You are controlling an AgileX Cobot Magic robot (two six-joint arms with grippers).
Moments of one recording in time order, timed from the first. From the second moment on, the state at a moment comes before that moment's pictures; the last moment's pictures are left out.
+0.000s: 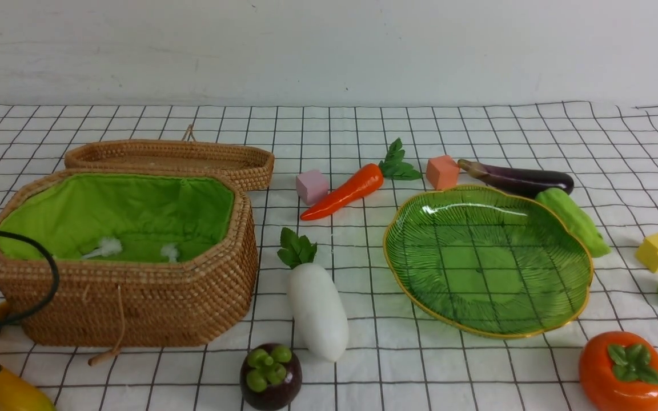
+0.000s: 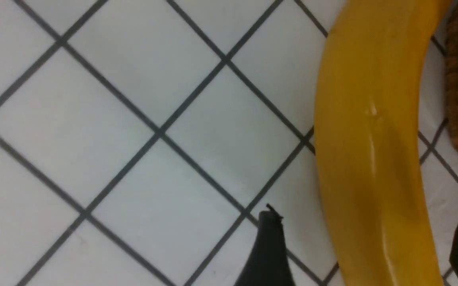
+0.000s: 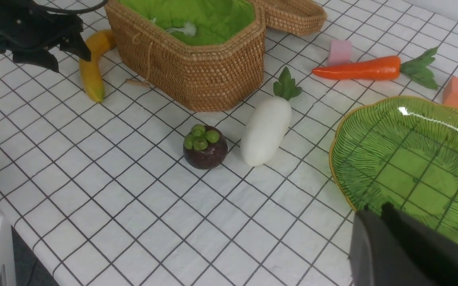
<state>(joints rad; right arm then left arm) 0.67 0.63 -1.04 0.12 0.98 -0.10 0.34 1.36 -0.55 -0.16 0.32 -0.34</state>
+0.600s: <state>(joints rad) 0.67 0.63 -1.04 0.15 0.98 -0.10 0.34 1.52 -0.56 -0.15 0.22 -0.31</state>
